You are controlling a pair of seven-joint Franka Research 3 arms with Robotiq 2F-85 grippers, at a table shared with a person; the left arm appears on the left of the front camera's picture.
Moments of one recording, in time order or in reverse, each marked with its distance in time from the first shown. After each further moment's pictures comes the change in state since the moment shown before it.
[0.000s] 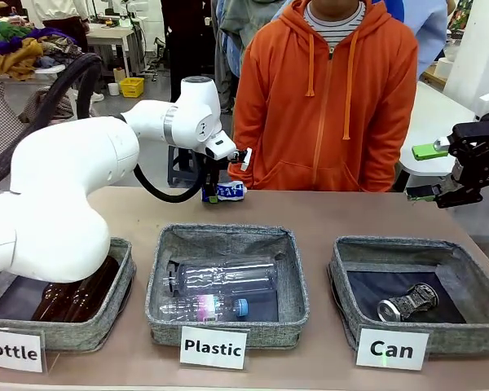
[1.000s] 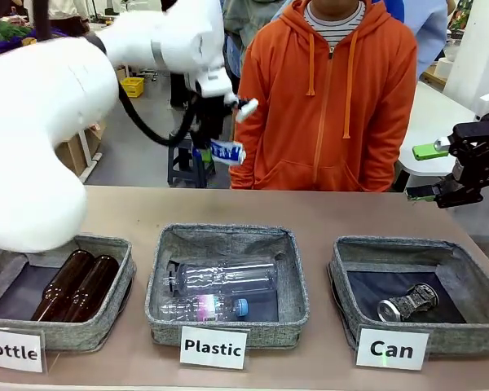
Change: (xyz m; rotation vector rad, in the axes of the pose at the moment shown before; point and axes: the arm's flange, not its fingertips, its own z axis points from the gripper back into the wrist) left arm 0.021 -0.038 0.202 -0.092 0.029 -0.309; right arm 0.000 0.000 0.000 0.000 0.000 0.000
